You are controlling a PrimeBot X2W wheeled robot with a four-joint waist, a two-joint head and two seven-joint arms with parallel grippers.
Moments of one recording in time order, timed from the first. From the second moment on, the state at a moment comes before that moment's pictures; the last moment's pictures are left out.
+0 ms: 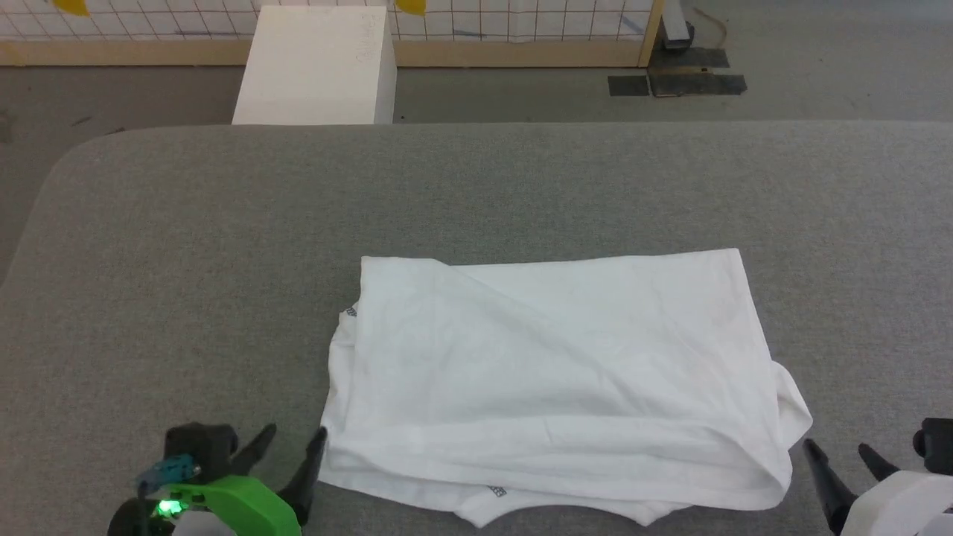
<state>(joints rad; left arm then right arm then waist) 0.08 0.46 -0.36 -0.04 -0.62 0.07 0.16 0.23 -0.08 -0.22 -0.23 0.25 0.13 0.57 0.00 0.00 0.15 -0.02</state>
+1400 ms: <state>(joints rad) -0.20 0.11 -0.01 0.13 -0.20 -0.02 -0.26 -0.25 -0.06 -0.18 0.33 0.38 0.13 0.72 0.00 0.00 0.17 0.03</state>
